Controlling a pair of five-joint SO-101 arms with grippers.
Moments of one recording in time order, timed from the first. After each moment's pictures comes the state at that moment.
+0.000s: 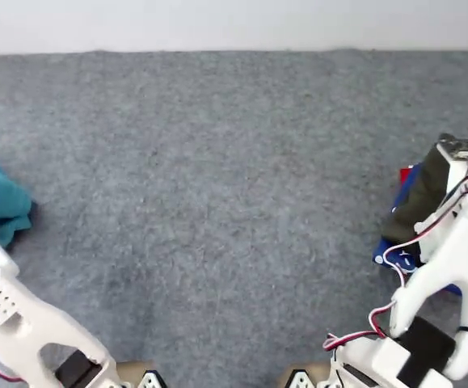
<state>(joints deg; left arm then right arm) -50.2 38.5 -31.8 92.4 -31.6 34.3 -7.9 6.0 100.6 36.9</state>
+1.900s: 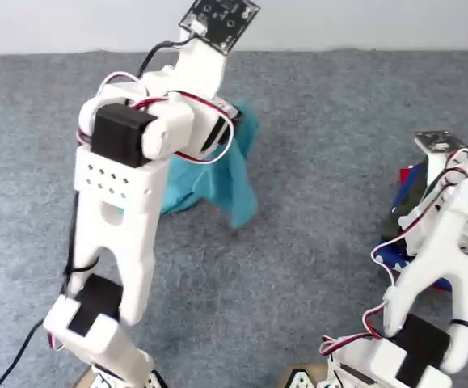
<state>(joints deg) 19.0 6.8 -48.3 99.5 -8.7 28.2 -8.0 6.0 100.6 36.7</state>
